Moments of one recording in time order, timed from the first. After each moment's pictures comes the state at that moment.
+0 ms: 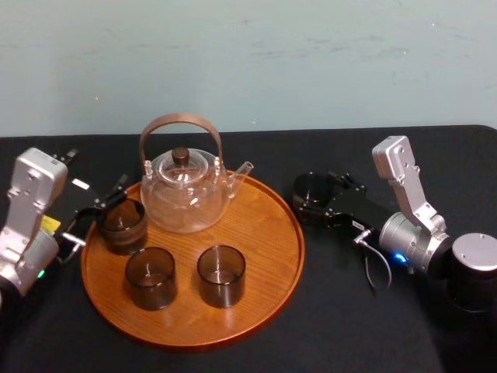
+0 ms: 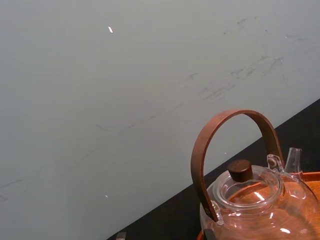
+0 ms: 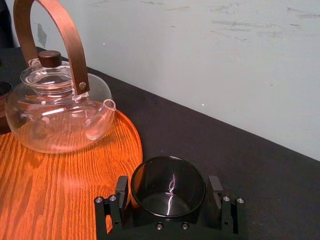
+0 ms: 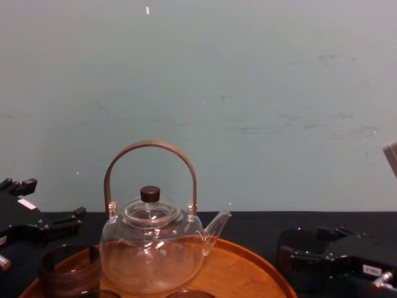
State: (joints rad) left arm -0.20 0.60 0.45 -1.41 -0.25 -0.12 0.03; right arm 0.40 0.30 -0.37 -1.02 0.25 -0.09 0.49
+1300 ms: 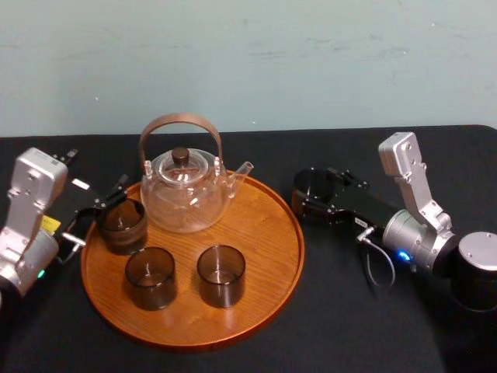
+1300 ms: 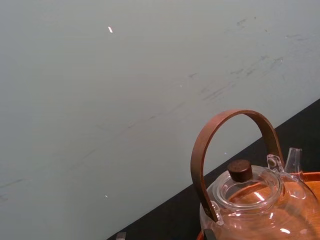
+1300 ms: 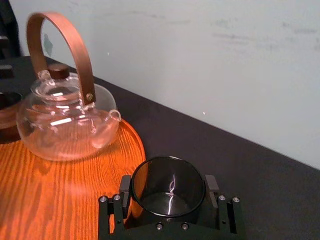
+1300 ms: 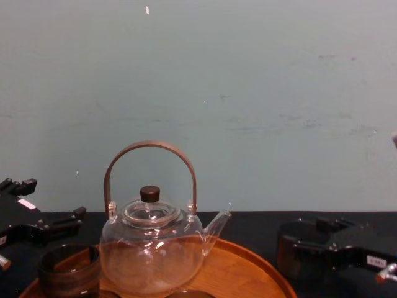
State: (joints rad) left arm -0.20 0.60 0.45 -1.41 -0.25 -0.12 0.03; right arm 0.38 0.31 -0.36 -1.08 0.27 -0.08 0.50
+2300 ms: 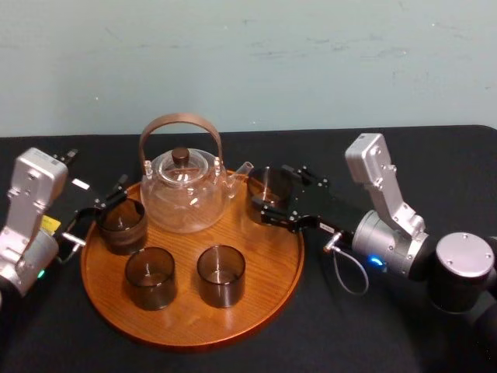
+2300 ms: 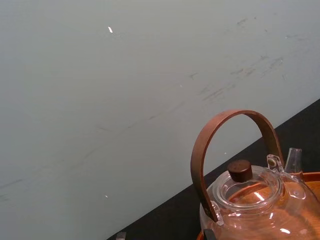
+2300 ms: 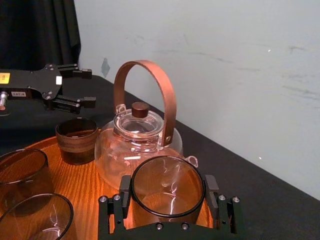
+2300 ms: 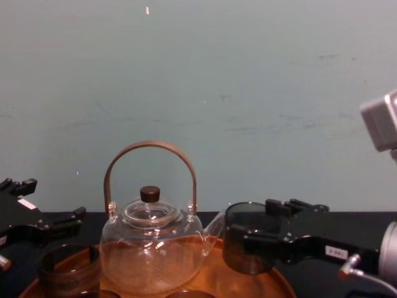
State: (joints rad) left arm -0.20 0.60 0.45 -1.41 -0.25 -0.12 0.03; right arm 0.33 0.33 -0.44 -1.26 0.28 -0.09 0.53
